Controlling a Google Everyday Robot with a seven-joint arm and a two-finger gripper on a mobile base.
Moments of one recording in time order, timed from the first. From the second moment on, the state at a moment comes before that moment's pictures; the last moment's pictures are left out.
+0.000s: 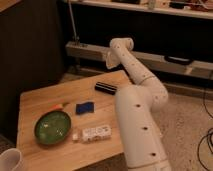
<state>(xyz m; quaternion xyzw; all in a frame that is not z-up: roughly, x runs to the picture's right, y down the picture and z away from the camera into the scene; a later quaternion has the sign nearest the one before) 0.042 -0.172 1.014 -0.10 -0.14 -0.23 0.96</state>
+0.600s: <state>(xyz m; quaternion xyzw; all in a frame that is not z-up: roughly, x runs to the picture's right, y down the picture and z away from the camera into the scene) 0.058 -0.145 1.038 -0.12 -0.12 -0.24 0.95</state>
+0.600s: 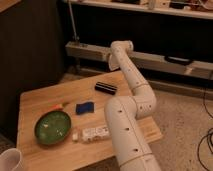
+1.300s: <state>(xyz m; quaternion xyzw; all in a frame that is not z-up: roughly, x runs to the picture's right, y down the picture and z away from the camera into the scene) 0.044 -0.062 1.038 -0.17 -0.13 -0.27 0.94</state>
